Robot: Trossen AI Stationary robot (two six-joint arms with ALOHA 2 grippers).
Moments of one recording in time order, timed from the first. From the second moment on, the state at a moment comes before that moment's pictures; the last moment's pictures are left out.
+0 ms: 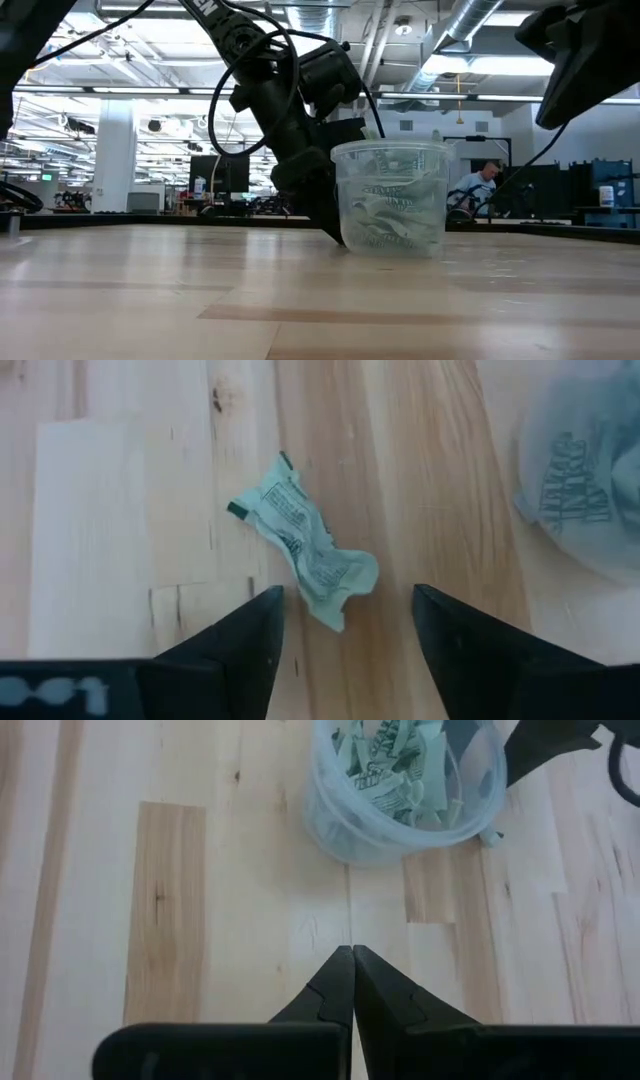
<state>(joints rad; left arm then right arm) 0.07 2.02 1.24 -0.21 0.07 0.18 0.73 1.58 1.06 -0.80 0.56 0.56</state>
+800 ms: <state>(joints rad) 0.07 2.02 1.24 -0.22 0.00 0.17 0.73 1.58 1.06 -0.80 0.57 0.58</state>
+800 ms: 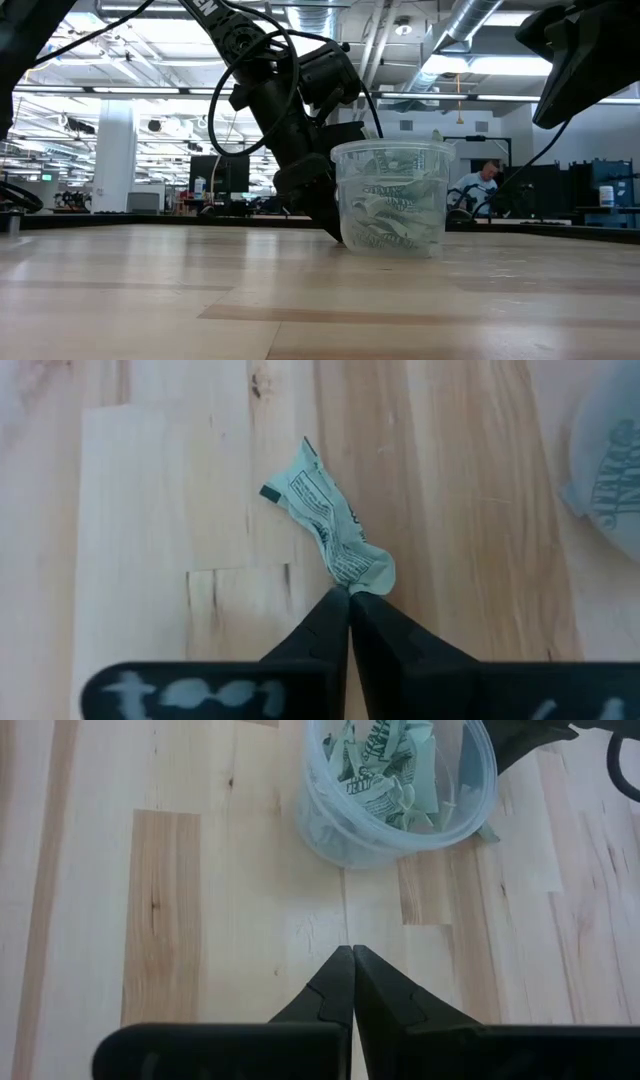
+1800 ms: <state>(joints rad) 0.07 2.02 1.32 -0.36 -0.06 0.17 0.73 1.58 1.06 -0.80 0.58 0.58</state>
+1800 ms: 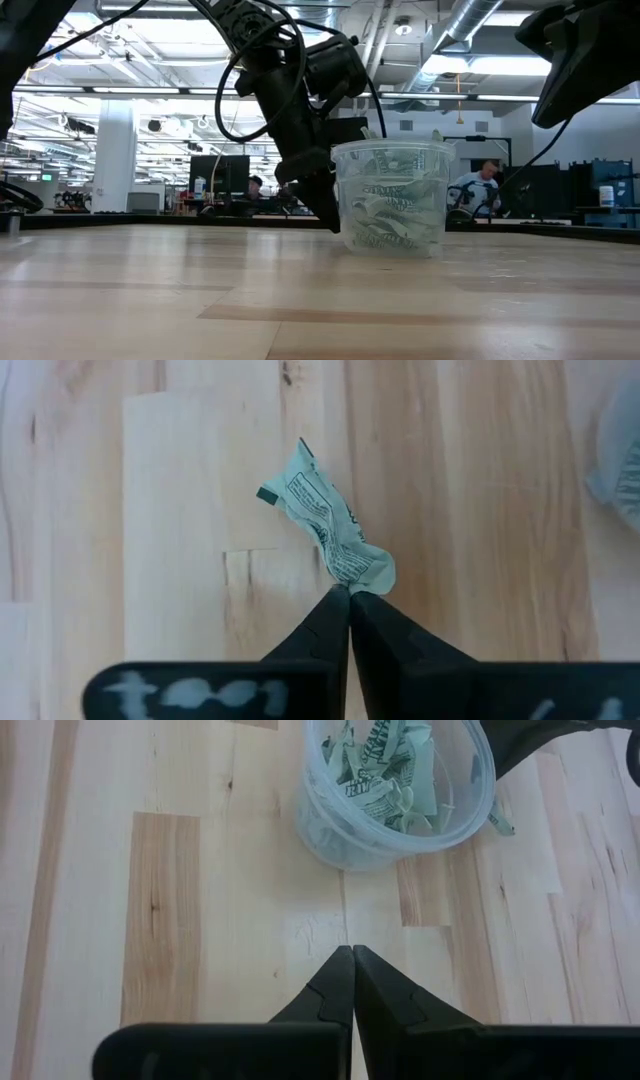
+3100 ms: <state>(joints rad) 0.00 1.75 1.32 -0.41 -0.15 0.20 0.73 1.58 1.06 -0.80 0.58 0.57</state>
